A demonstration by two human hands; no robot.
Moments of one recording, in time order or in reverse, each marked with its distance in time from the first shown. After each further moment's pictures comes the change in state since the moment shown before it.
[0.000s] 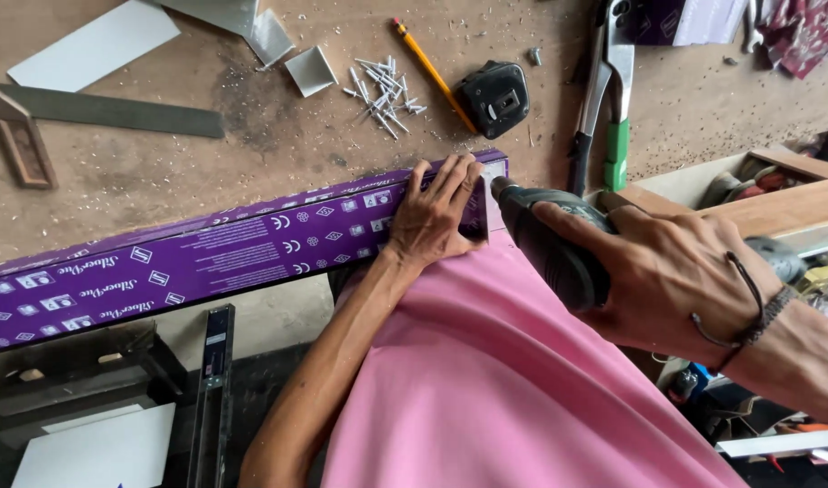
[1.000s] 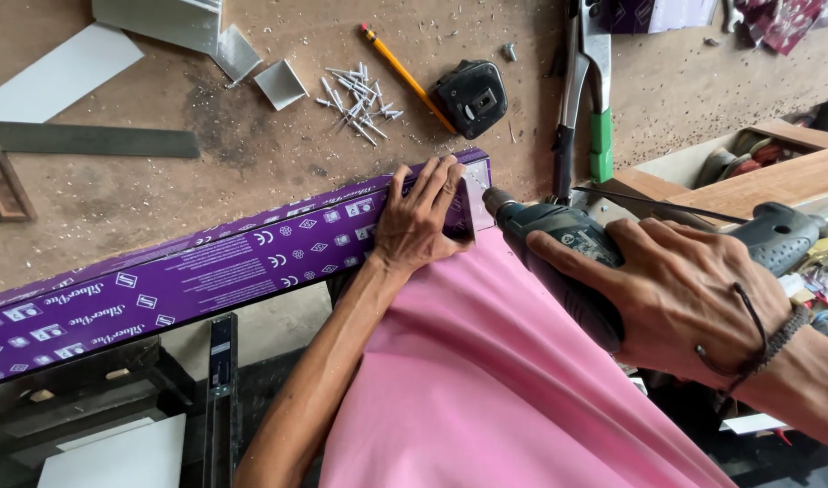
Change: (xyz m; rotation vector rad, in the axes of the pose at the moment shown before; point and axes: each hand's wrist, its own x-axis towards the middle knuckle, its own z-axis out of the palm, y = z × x) left_hand 0.002 0.003 -0.012 0.031 0.075 0.012; right_hand -0.025 0.013 -0.001 -0.134 -0.034 -0.095
